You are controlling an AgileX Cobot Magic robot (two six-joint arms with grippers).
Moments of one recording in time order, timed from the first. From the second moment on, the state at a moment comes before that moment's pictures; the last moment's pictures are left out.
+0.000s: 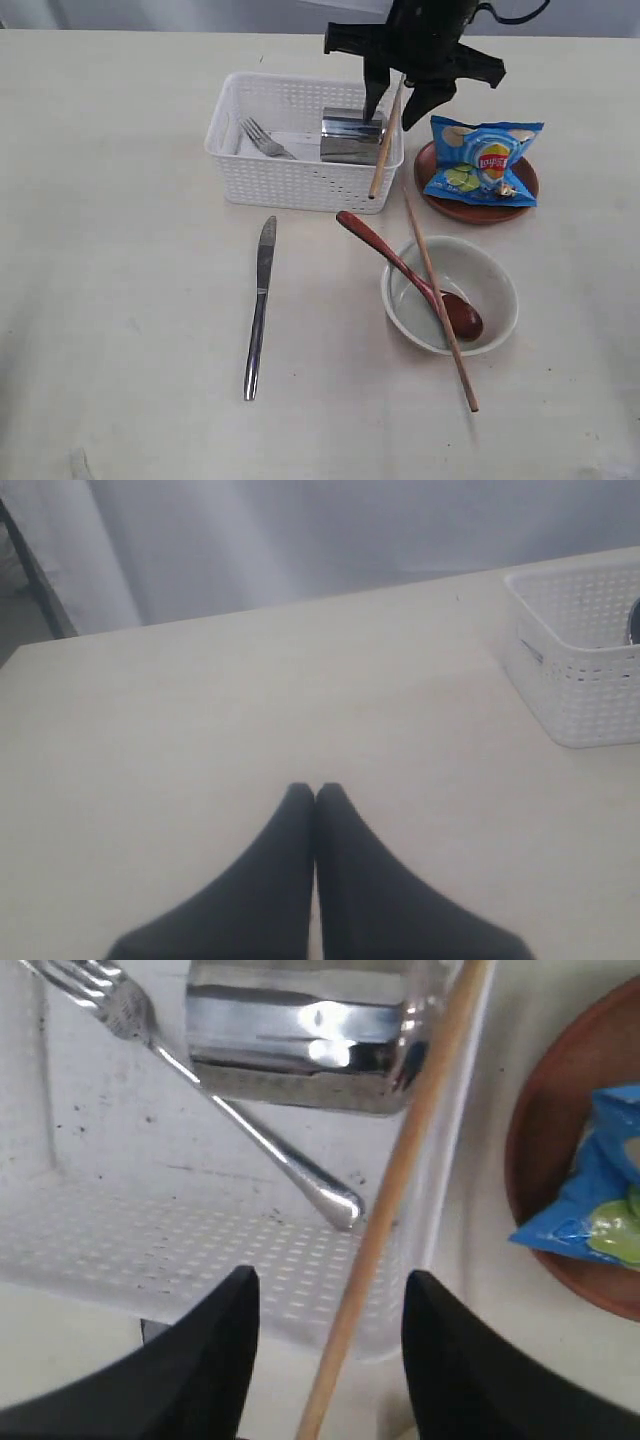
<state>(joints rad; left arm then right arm) -0.14 0.00 0.00 0.15 0.35 -0.04 0.42 2.04 -1.73 0.18 1.21 0.35</state>
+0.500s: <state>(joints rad) -0.14 0.00 0.00 0.15 0.35 -0.04 0.42 2.06 -1.74 0.21 1.22 0.33</state>
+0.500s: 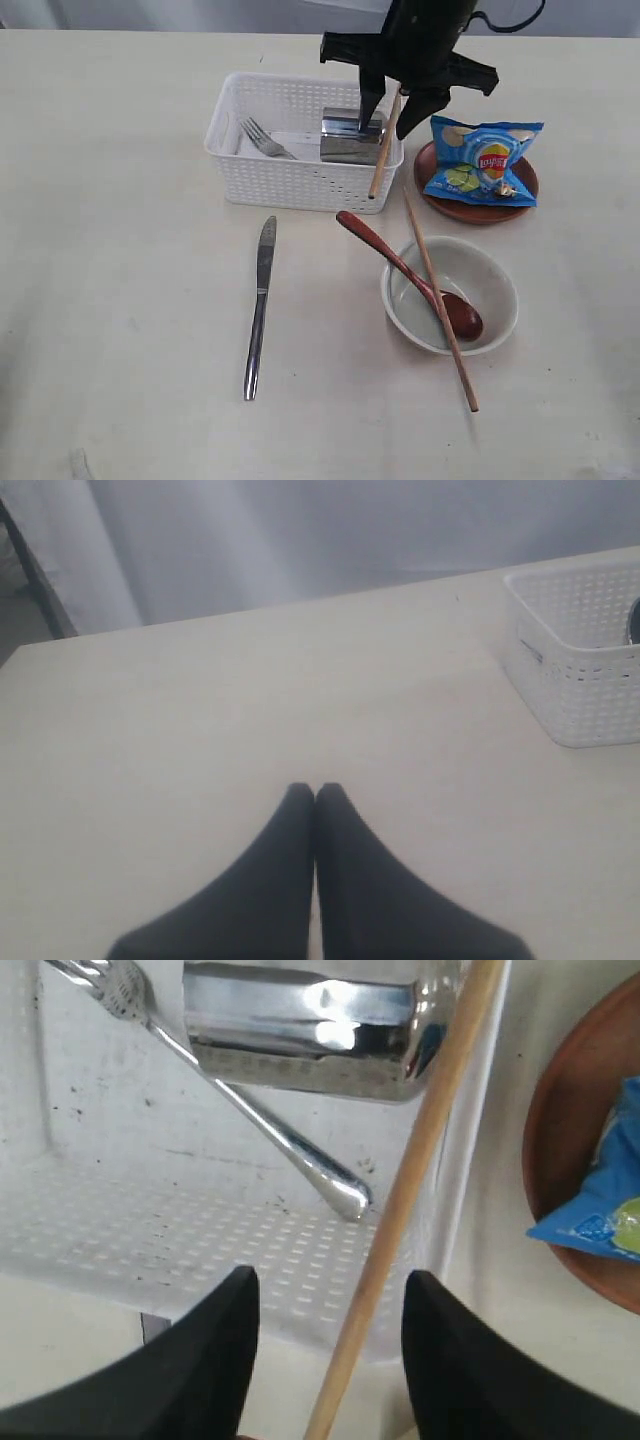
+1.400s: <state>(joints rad) -0.14 0.00 0.00 0.15 0.35 -0.04 0.42 2.08 -1.74 0.24 1.21 0.32</state>
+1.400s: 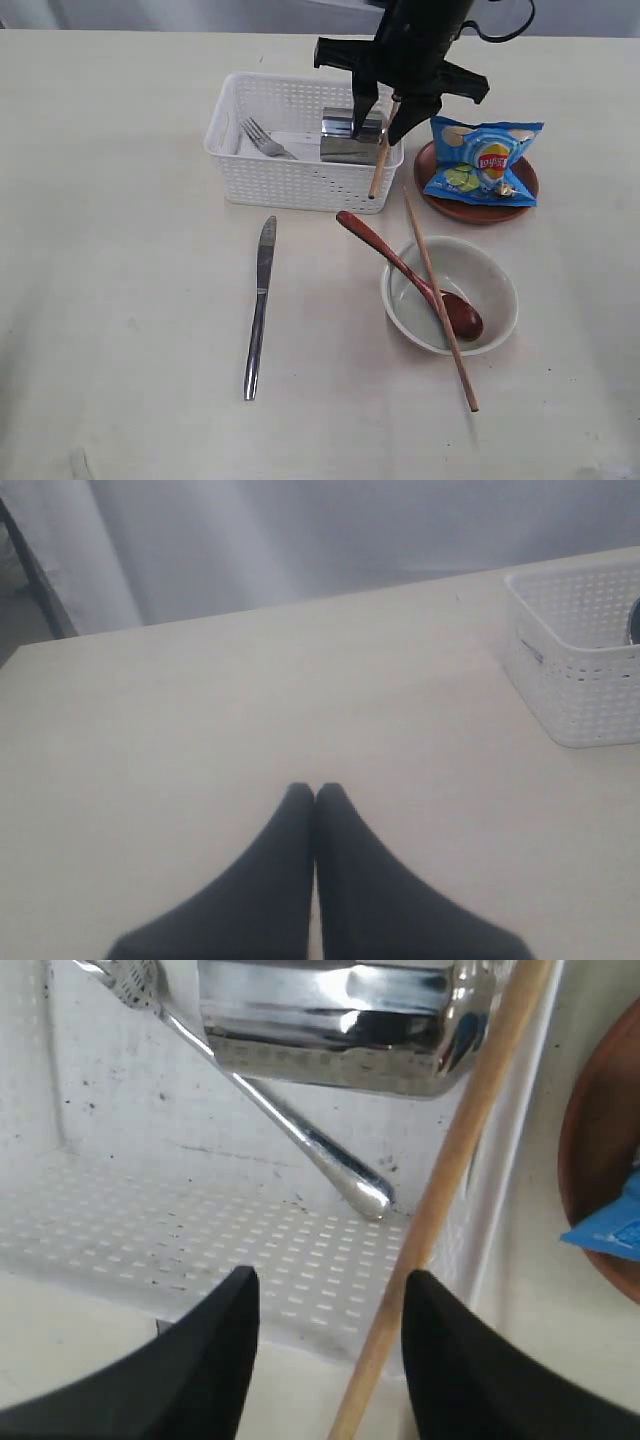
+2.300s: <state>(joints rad) -0.14 0.00 0.00 0.15 0.35 -0.04 0.45 2.11 -1.74 0.20 1.18 0.32</state>
